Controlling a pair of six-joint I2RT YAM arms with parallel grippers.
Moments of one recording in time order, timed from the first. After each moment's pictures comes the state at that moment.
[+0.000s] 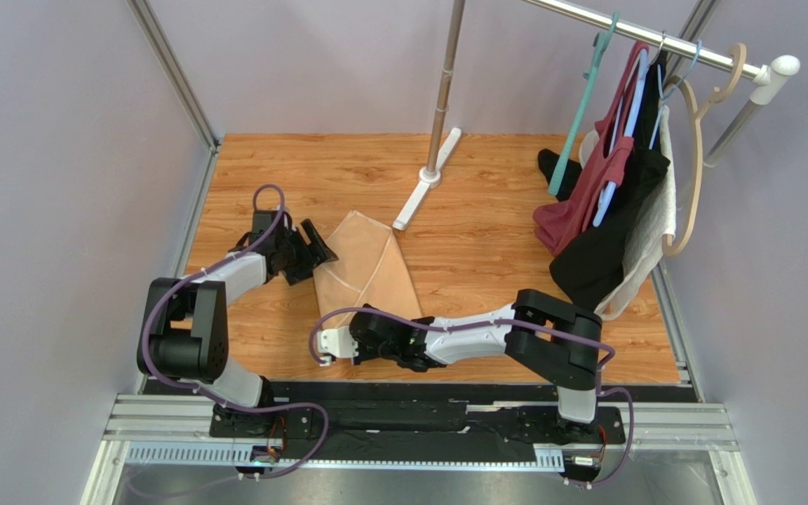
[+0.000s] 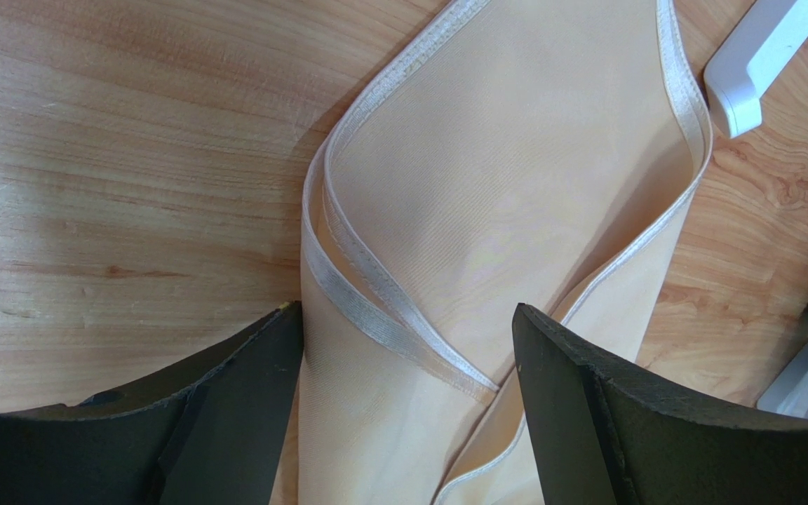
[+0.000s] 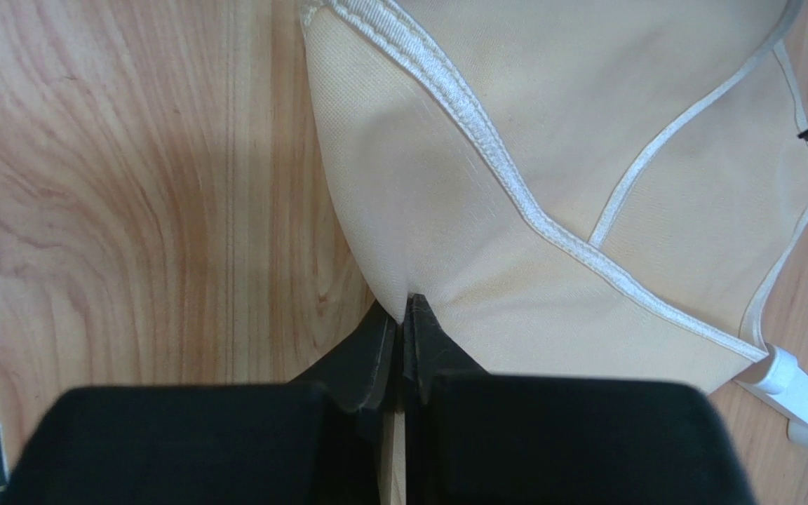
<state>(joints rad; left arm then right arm) -0.07 1.53 0.75 -0.10 0.27 -0.64 1.27 1.88 1.00 0.11 0.17 -0.62</state>
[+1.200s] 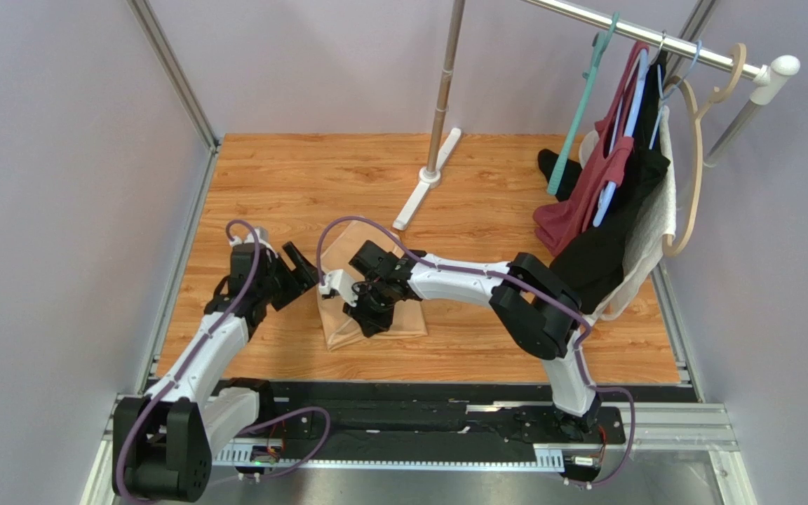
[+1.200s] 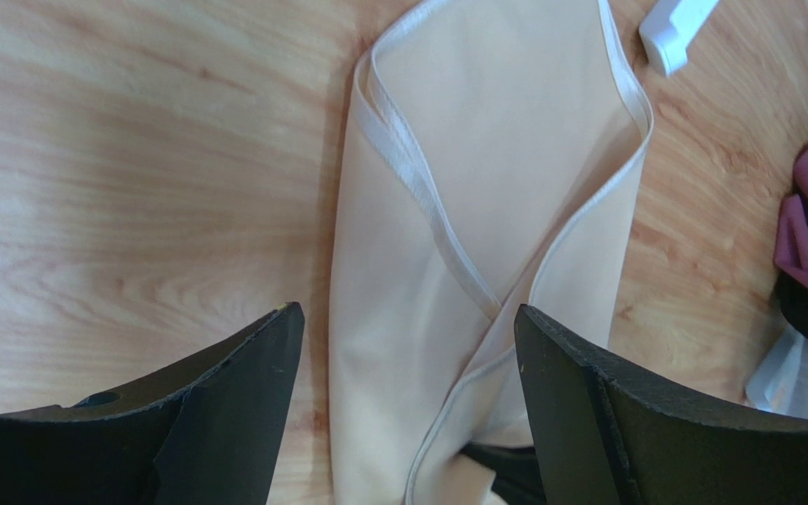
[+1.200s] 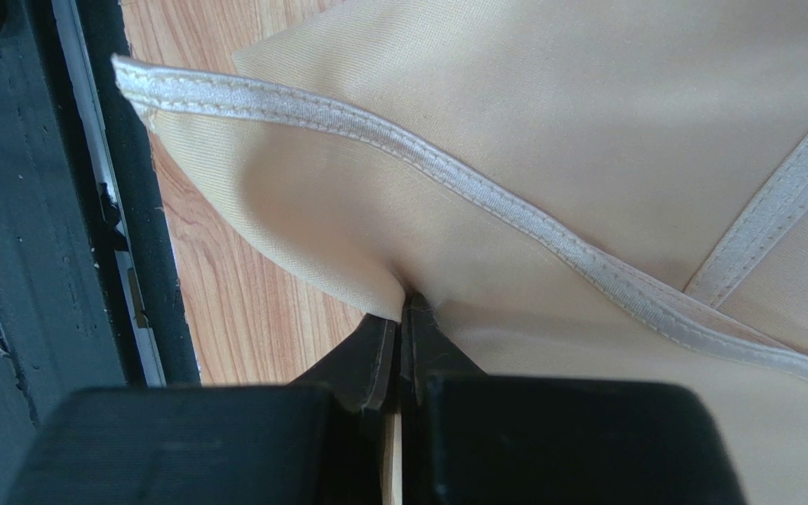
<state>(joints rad) -0.07 1.01 0.49 -0.19 0.17 -0.68 1.00 2.04 1.44 -0.49 -0.45 -0.32</state>
